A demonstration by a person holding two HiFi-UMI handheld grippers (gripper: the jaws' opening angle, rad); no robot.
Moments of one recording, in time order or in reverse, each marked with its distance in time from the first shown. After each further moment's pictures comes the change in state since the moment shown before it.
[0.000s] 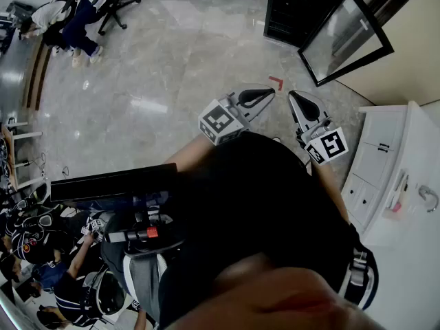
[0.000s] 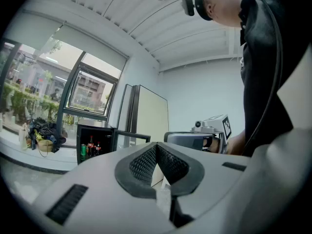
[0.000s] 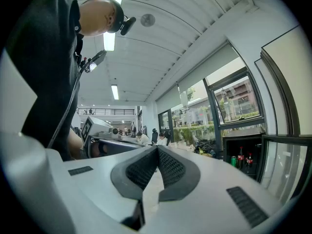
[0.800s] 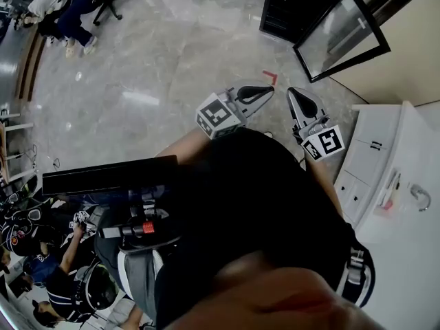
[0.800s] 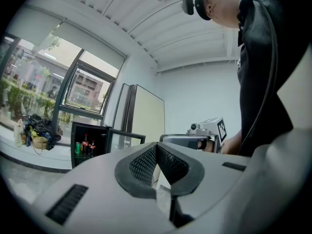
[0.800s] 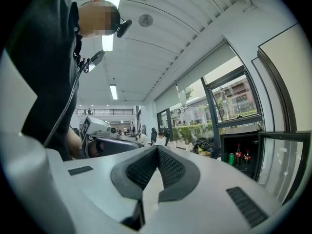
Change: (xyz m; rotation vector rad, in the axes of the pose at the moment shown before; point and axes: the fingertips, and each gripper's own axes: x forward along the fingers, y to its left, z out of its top) left arm 0.015 -0.030 -0.010 -0.003 -0.006 -0.042; right arm -0.031 -0.007 -0.013 0.015 -0.005 -0.019
